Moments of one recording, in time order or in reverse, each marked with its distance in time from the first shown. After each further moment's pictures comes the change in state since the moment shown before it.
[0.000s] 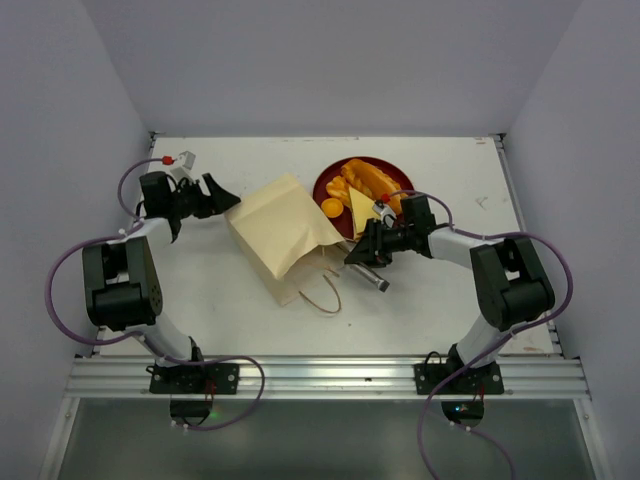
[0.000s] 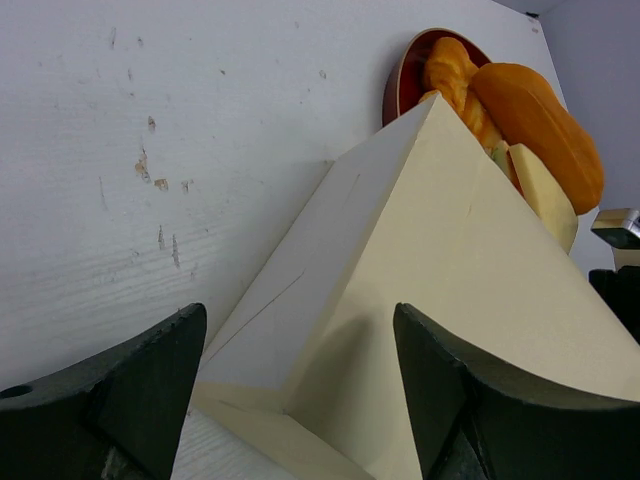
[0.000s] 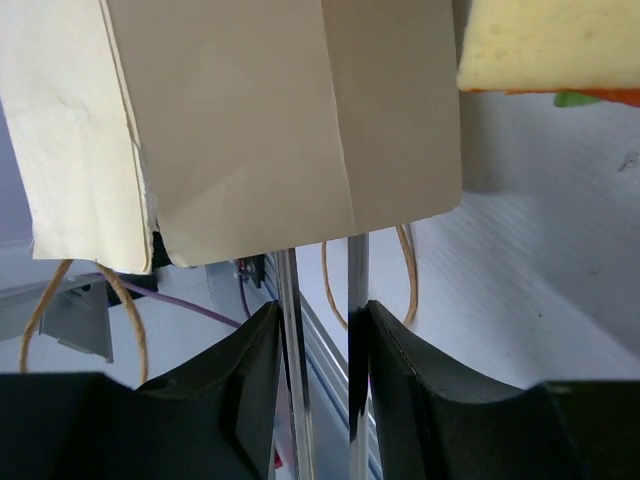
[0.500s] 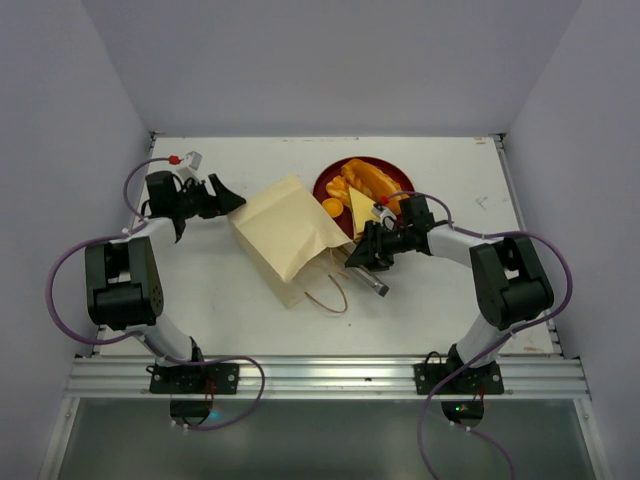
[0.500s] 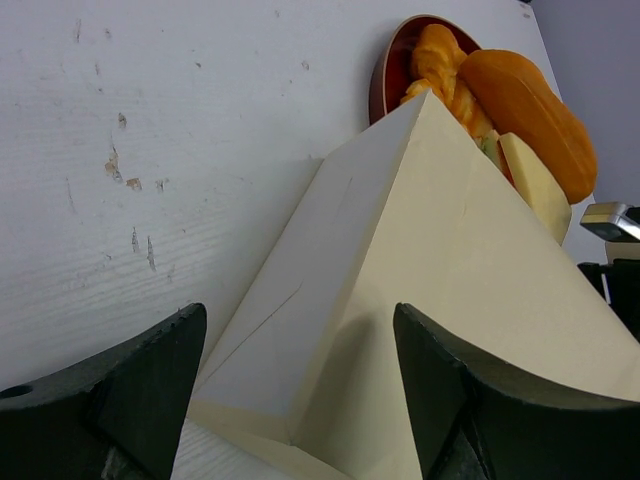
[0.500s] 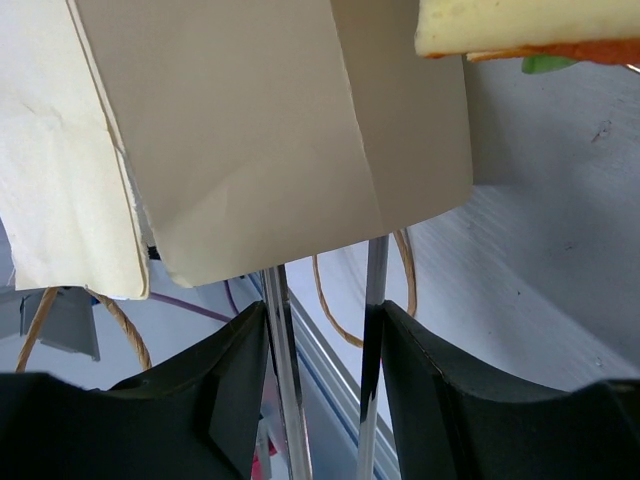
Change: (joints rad) left arm -0.037 0.002 -0.002 0.000 -0.001 0.000; right arm 0.003 0.010 0.029 -0.122 0.032 -0.077
